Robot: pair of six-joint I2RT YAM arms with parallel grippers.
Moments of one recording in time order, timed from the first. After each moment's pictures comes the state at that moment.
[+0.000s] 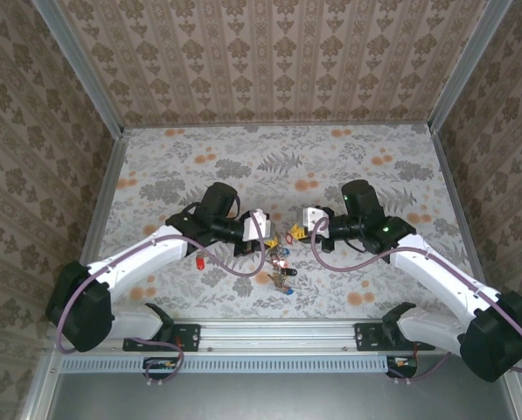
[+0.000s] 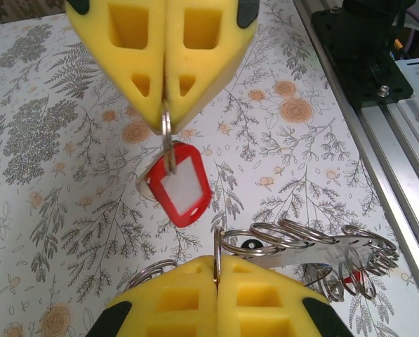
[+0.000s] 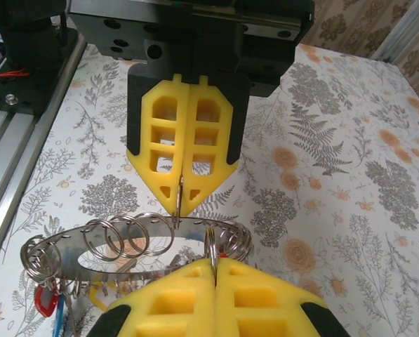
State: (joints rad) left arm -0.74 1.29 0.85 -0.30 0.74 0.72; right arm 0.48 1.11 0.79 -0.32 -0.73 -0.79
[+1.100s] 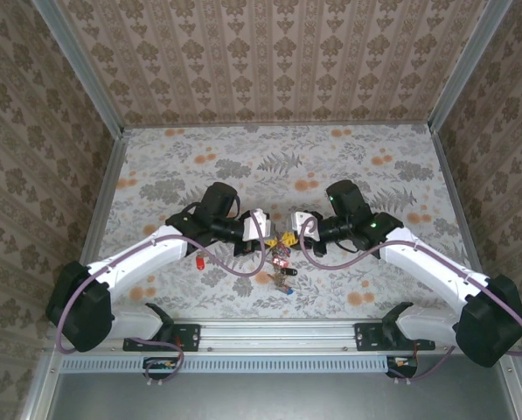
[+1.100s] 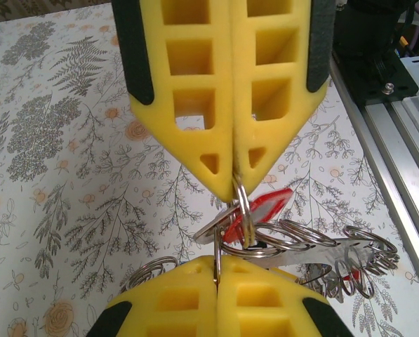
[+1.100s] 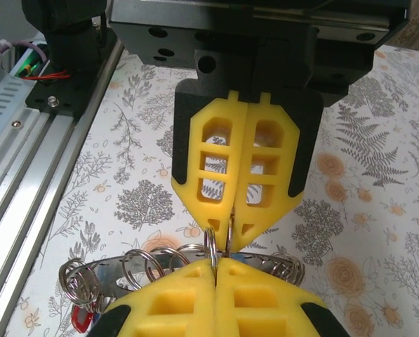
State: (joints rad) left arm -0.74 1.29 0.85 -0.30 0.73 0.72; right arm 0.55 1.19 0.84 -0.36 -0.74 -0.78
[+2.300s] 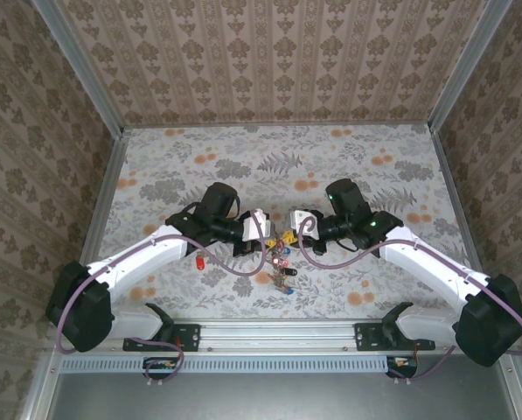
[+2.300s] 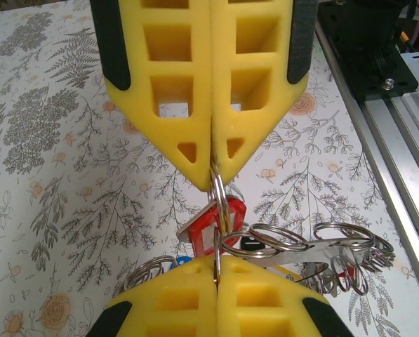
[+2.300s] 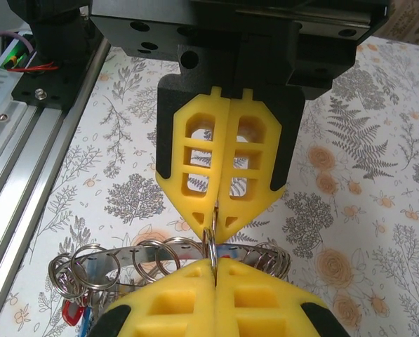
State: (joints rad) left arm -0.74 1.29 0.86 -0.33 0.72 0.72; right arm 0.56 1.20 0.86 -0.38 -0.71 -0.79
